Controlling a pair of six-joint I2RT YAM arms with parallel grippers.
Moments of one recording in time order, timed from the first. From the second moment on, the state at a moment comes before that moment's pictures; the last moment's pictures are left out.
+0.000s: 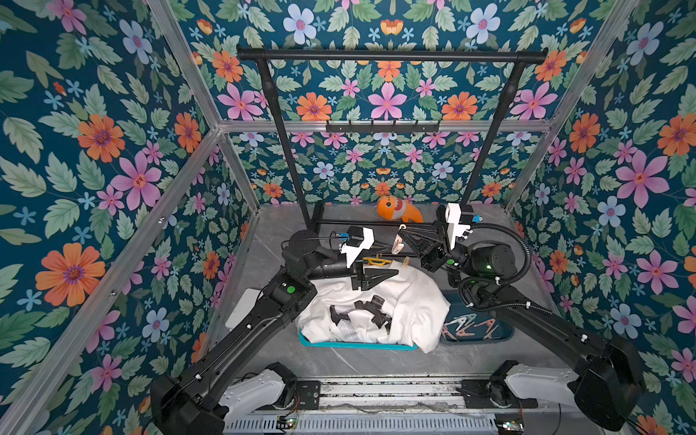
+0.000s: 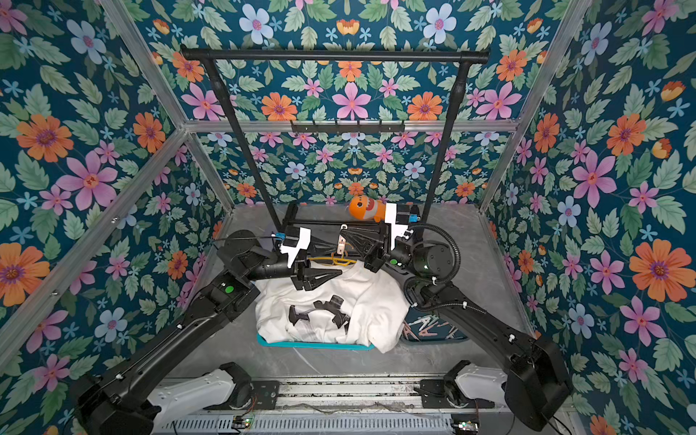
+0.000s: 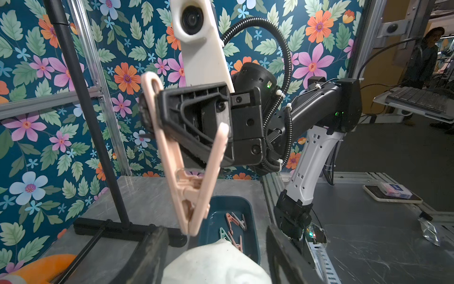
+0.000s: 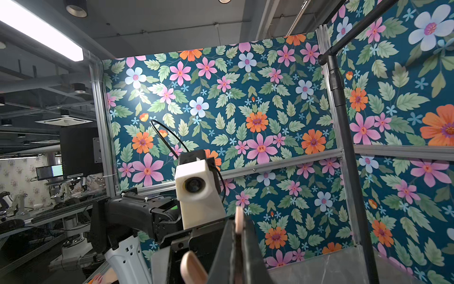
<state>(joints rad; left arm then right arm) -0.65 1.08 1.01 0.17 0.90 -0.03 0.61 1.25 0.91 1.00 -0.68 0.63</state>
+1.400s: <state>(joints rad) -0.65 1.09 1.02 0.19 0.88 -0.05 0.66 1.31 0.91 1.06 -0.73 0.65</state>
